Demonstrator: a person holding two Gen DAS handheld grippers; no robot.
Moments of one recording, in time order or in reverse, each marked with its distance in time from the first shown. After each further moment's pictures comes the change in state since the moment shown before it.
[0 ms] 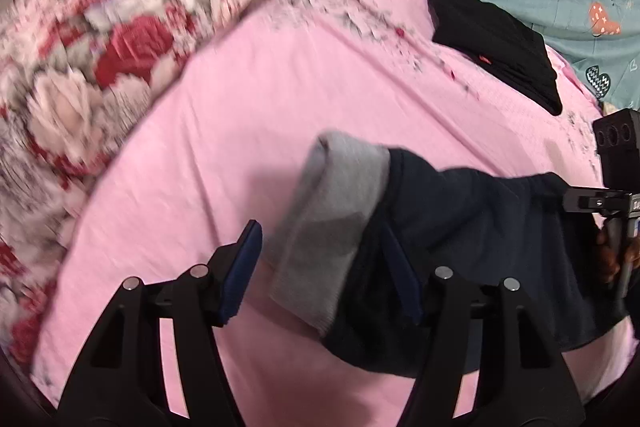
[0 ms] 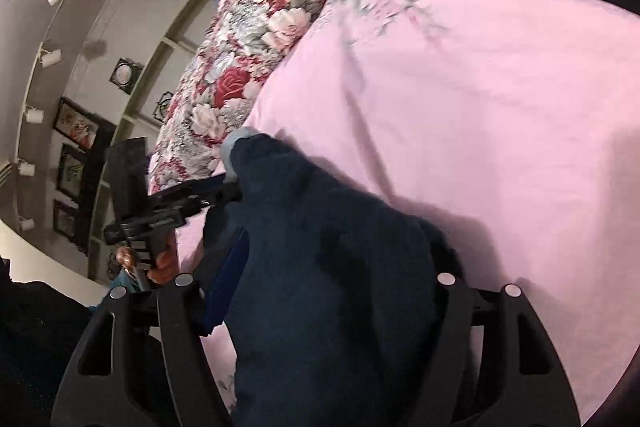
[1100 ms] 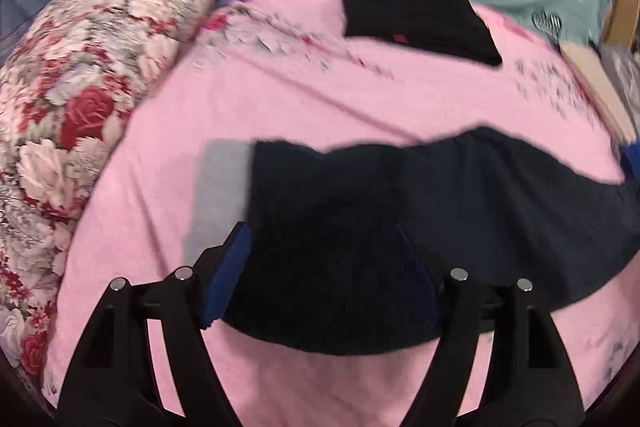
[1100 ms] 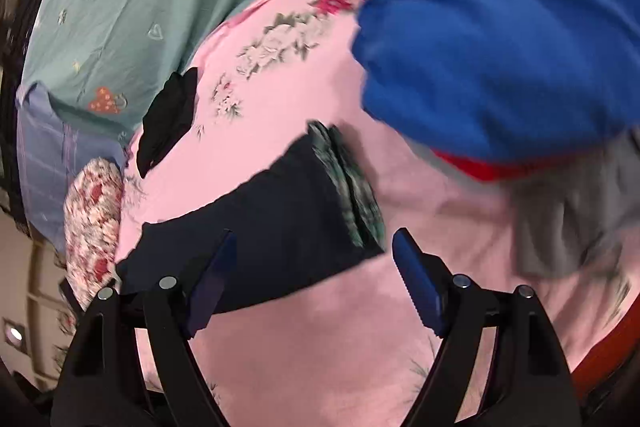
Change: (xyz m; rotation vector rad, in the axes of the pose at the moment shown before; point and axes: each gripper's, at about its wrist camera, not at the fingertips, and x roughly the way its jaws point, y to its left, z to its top) left arm -0.014 -0.074 -0.033 0.251 -0.040 -0.036; right arm -0.331 -0.006 -0.371 0.730 -0.716 -0.597
